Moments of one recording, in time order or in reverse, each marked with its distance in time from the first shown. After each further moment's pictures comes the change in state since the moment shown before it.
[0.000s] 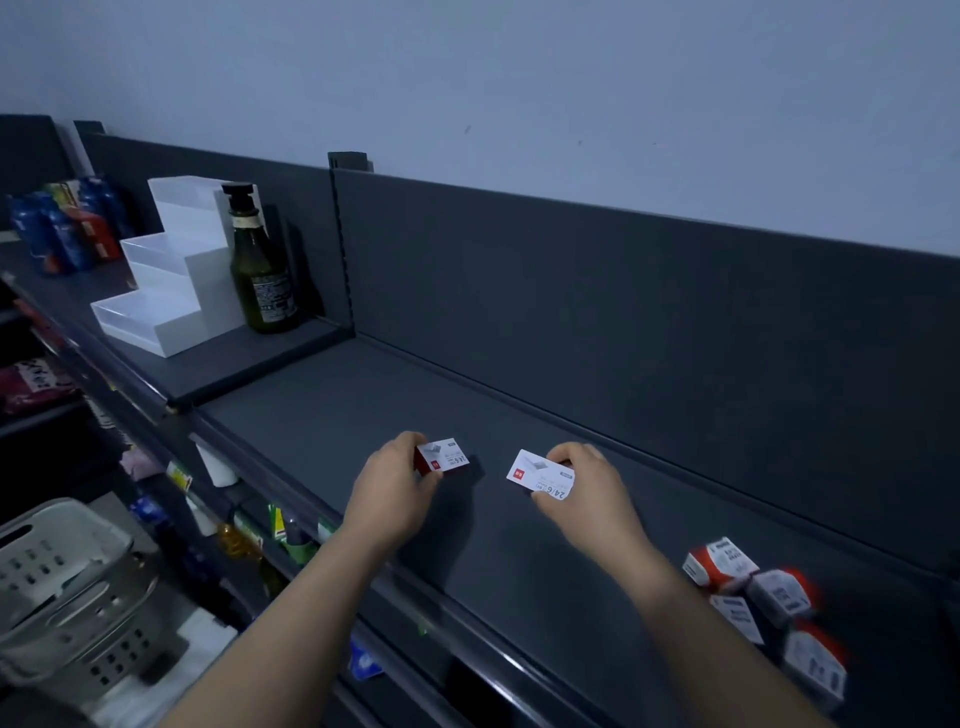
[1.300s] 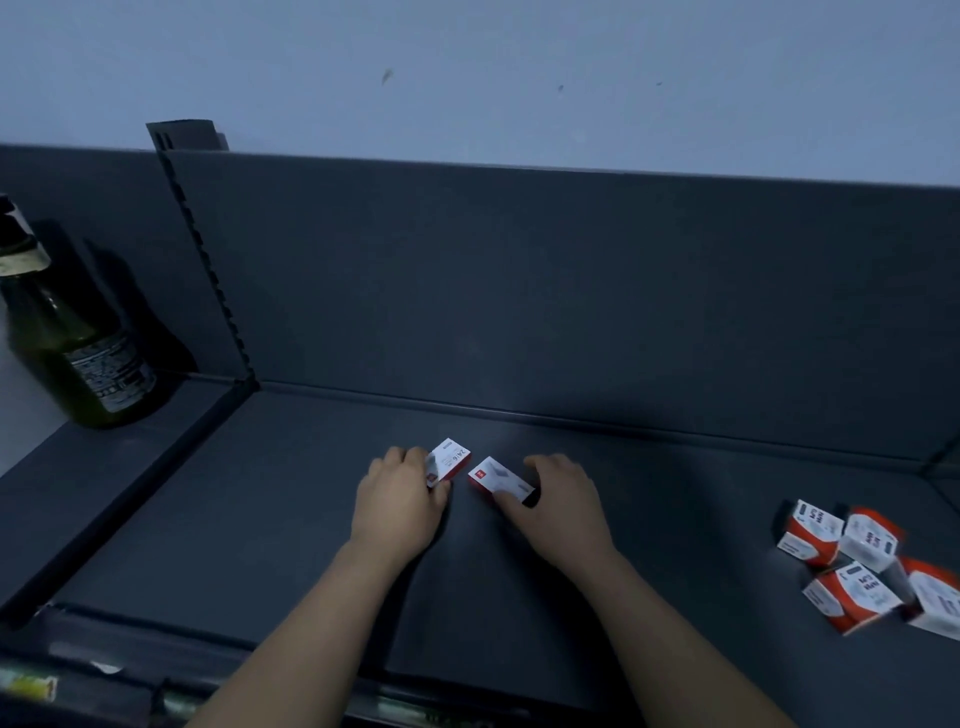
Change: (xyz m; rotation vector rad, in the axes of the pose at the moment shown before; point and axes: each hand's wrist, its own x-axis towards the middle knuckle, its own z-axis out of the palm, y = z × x) left_hand 0.163 -0.069 0.025 0.273 -0.266 0.396; right_hand 0.082 -0.049 0.119 -0.238 0.193 0.329
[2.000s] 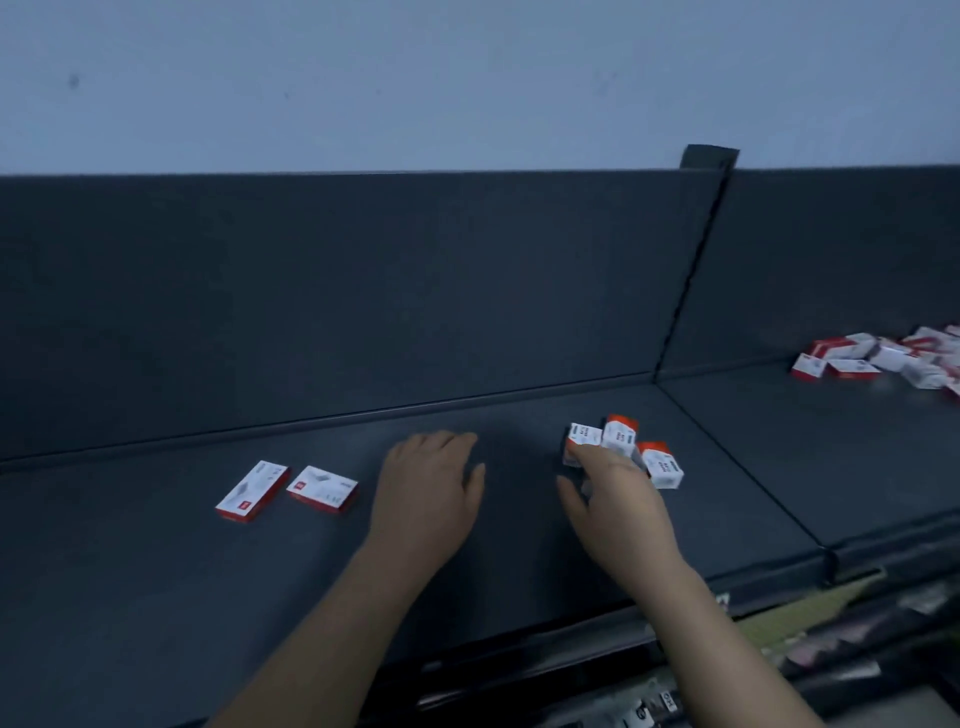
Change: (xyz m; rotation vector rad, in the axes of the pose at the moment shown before) left_hand -0.060 0.170 0.010 -0.105 0.088 0.703; right_hand -0.129 0.098 -0.139 -0.188 0.325 0.299
